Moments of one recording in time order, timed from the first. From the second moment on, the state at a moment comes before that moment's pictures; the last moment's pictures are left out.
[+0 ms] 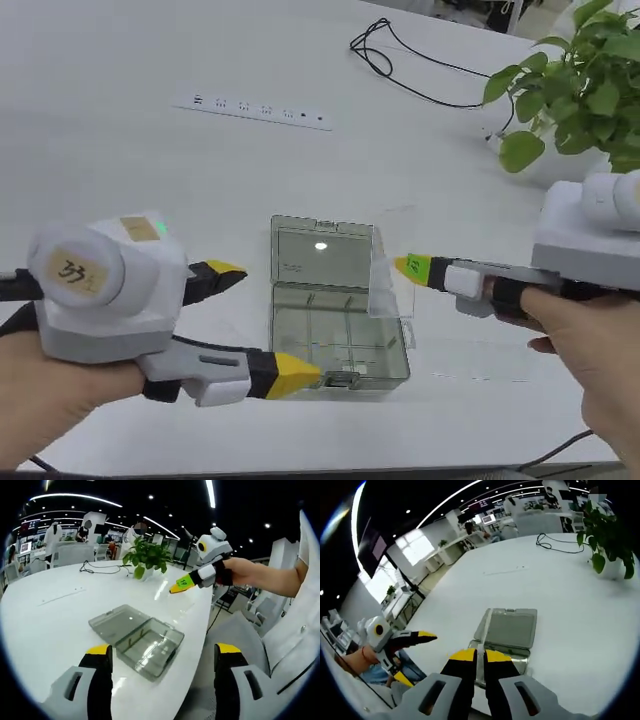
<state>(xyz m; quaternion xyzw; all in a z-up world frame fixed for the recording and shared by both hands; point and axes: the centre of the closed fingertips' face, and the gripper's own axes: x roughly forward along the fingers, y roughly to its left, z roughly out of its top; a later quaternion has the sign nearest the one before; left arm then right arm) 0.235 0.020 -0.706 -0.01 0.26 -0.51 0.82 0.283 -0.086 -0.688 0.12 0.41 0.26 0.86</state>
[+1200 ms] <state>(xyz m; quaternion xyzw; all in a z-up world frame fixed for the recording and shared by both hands) 0.231 0.015 -0.724 -0.01 0.26 -0.55 0.80 0.273 -0.100 -0.780 0.08 0.58 0.20 0.78</state>
